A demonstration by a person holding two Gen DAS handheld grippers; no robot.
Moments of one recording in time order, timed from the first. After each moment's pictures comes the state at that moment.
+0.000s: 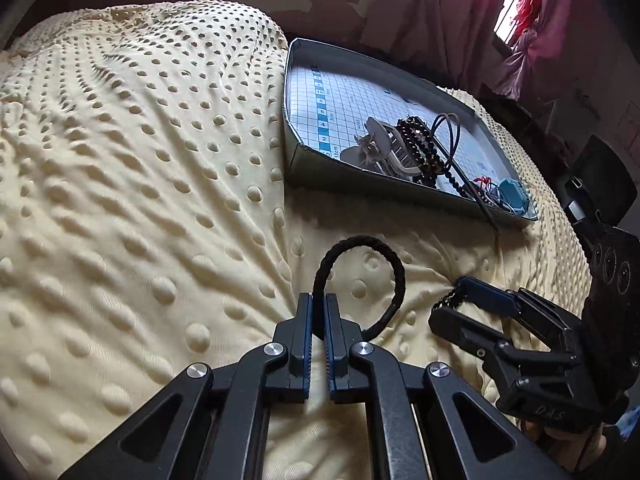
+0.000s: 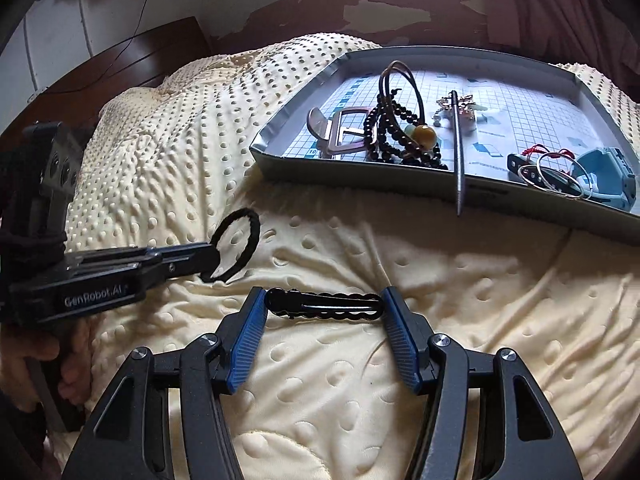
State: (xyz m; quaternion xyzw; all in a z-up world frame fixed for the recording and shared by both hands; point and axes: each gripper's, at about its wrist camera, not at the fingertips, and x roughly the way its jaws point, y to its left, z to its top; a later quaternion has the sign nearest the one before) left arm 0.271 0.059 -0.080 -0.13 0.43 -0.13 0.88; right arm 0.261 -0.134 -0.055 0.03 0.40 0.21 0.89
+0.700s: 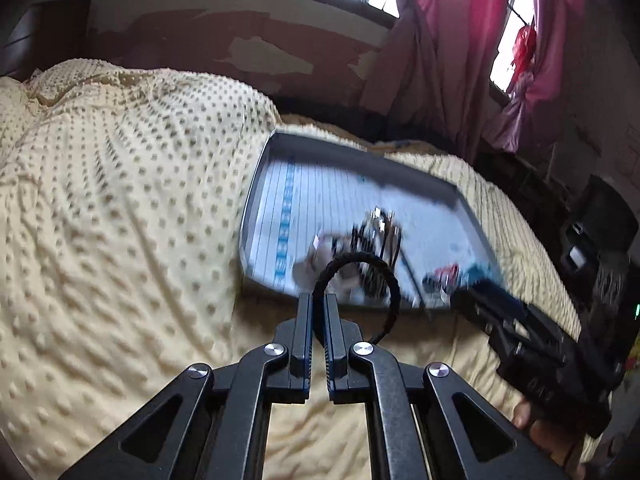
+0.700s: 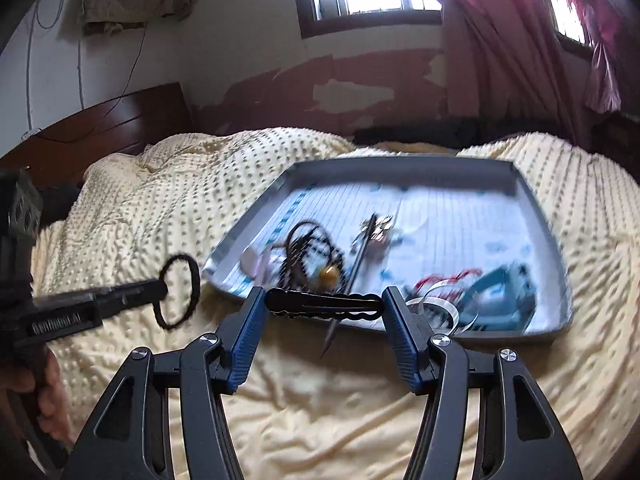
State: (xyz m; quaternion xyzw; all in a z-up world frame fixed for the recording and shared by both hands) left arm 0.289 0.026 0.001 -0.15 0.34 -0.09 0.93; right arm 0.288 -0.194 0.016 0.03 0.28 0.15 0.95
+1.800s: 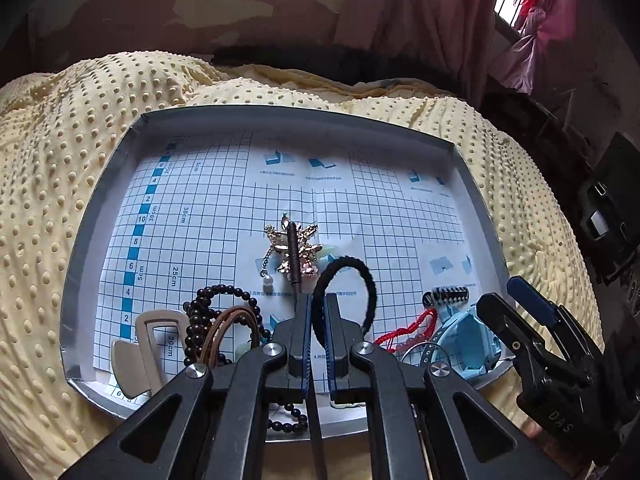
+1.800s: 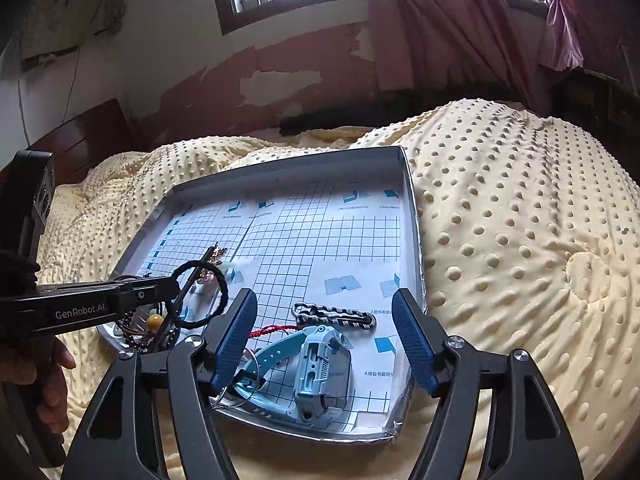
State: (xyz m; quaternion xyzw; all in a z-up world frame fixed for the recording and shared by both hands) left arm 0.417 -0.105 -0.008 -0.08 0.45 -0.10 0.89; right arm 0.369 -0.315 0.003 0.08 0.33 0.09 0.94
